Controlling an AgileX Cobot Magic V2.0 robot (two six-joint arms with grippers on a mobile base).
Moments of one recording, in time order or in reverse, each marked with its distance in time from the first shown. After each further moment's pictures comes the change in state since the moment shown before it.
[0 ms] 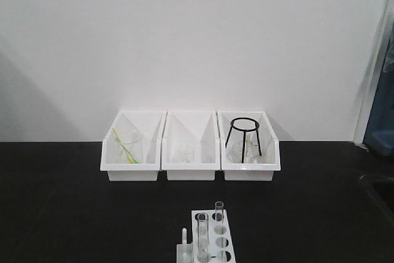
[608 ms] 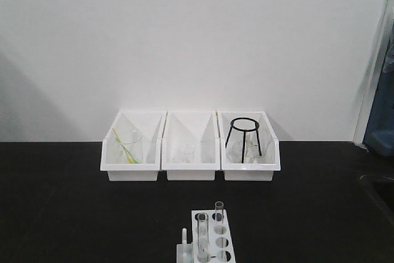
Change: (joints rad) left arm 0.000 0.000 0.000 0.000 -0.001 0.000; right arm 0.000 0.102 -0.032 -0.001 0.014 -0.004
